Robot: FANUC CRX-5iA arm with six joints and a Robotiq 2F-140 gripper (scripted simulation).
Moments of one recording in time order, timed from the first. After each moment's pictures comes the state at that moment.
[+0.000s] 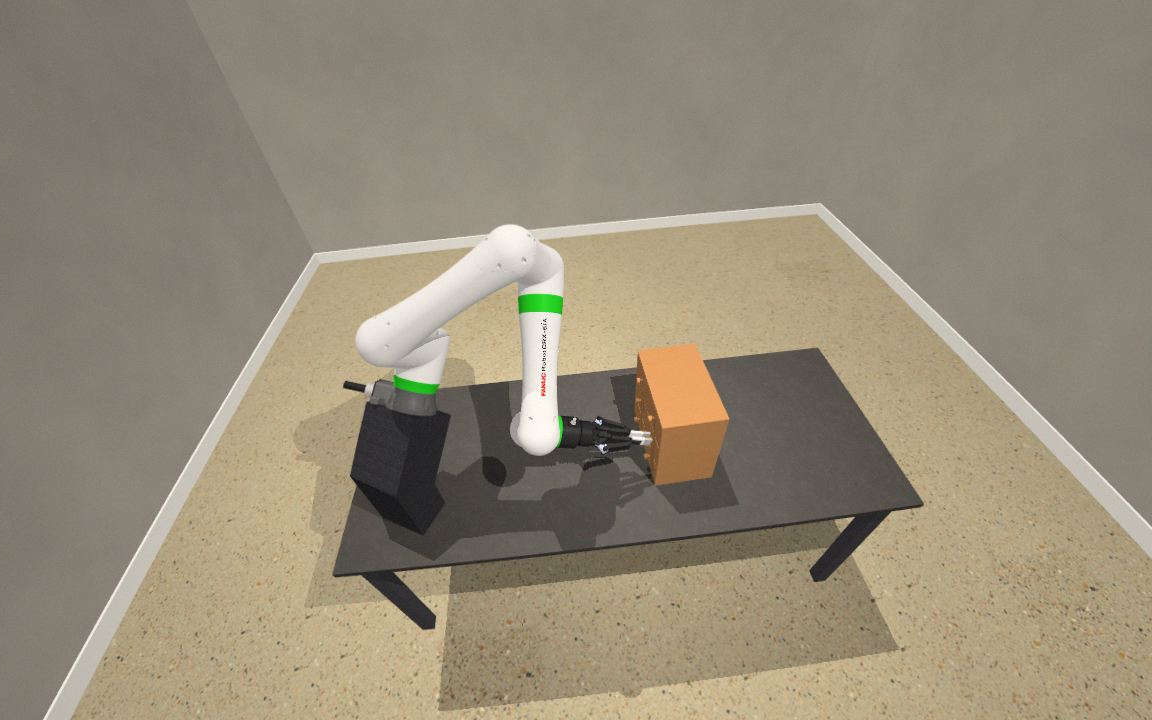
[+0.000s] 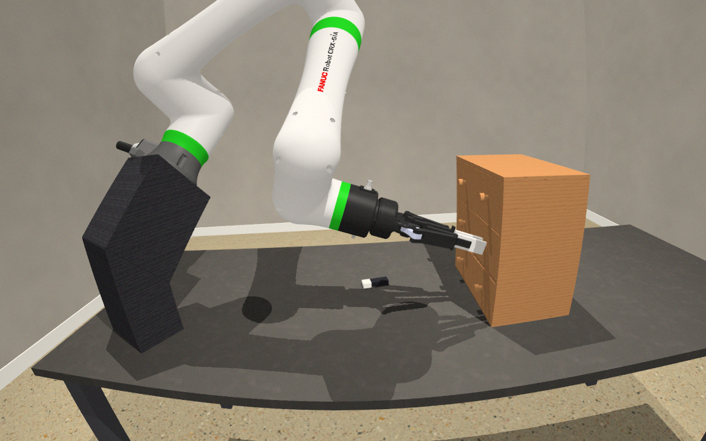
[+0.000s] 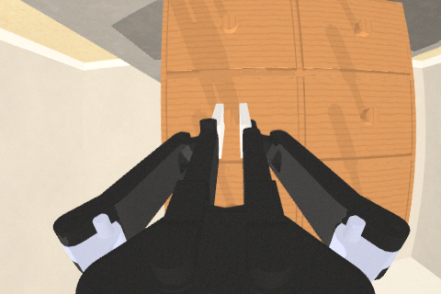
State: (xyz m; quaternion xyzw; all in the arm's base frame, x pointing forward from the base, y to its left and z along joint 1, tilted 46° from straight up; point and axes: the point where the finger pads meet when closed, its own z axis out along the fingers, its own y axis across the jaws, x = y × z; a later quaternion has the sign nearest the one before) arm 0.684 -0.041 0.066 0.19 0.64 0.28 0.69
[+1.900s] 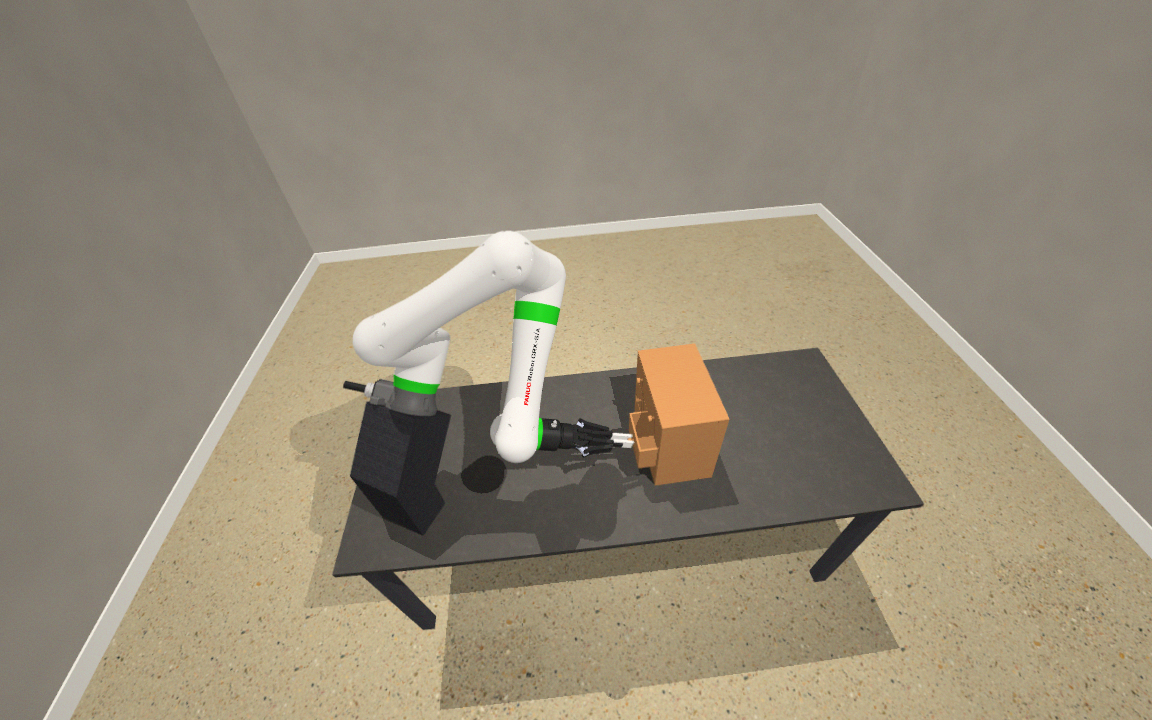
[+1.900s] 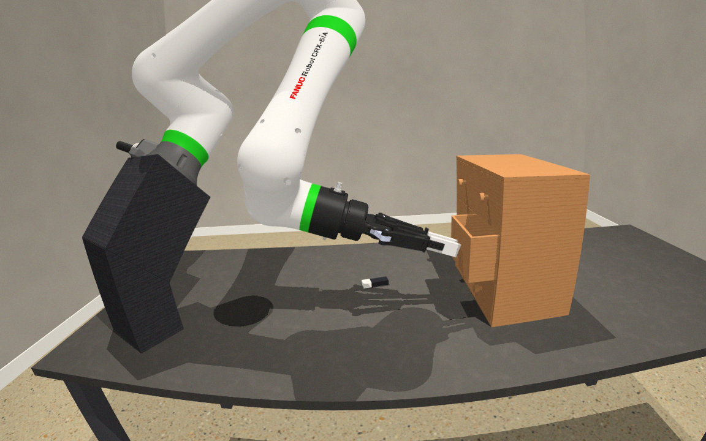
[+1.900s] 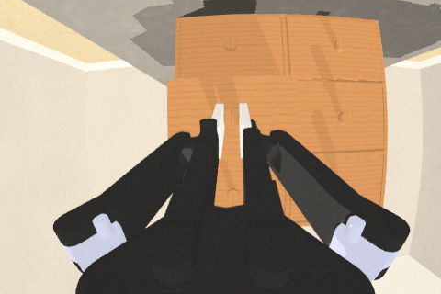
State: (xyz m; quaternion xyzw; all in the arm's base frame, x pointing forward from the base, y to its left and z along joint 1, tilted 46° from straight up) arm 0.633 -0.034 0.045 0.19 0.64 0.28 0.69
